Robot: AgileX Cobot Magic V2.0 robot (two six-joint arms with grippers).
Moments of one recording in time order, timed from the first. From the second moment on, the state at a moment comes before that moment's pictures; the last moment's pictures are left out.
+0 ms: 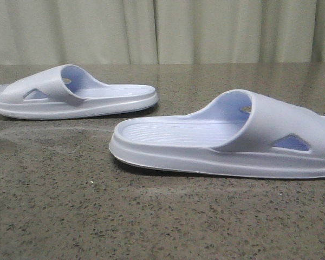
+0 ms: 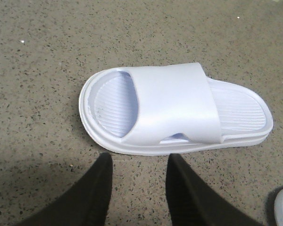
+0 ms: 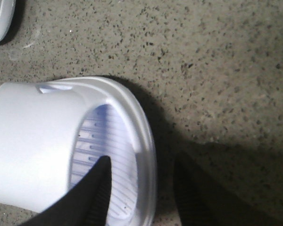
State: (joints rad) left arm 0.03 1.04 -0.67 -0.95 0.58 0.71; right arm -0.29 1.24 -0.67 0.94 0.99 -0.78
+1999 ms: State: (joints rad) left arm 0.28 1.72 -0.98 -1.26 1.05 0.98; right arm -0.29 1.33 -0.67 1.05 1.05 -0.91
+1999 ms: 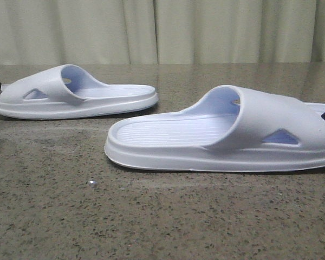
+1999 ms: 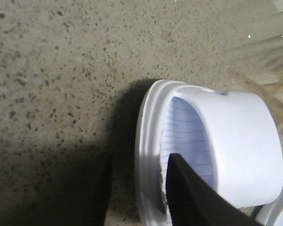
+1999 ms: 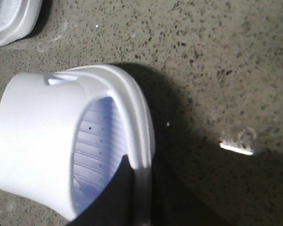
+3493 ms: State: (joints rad) left arm 0.33 1.42 -0.97 -1.27 1.18 0.98; right arm -0.38 1.30 -0.85 1.32 1.18 -0.96
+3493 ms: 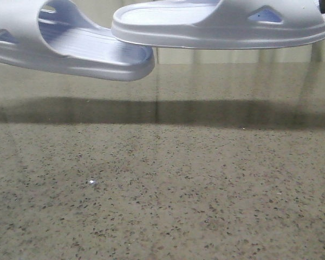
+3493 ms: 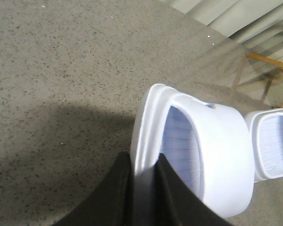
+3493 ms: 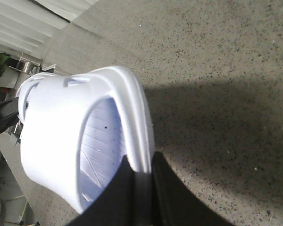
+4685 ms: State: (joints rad) left arm 0.22 1.42 -0.97 -1.39 1.16 0.97; right arm -0.05 1.53 -0.90 1.56 0.96 -1.20
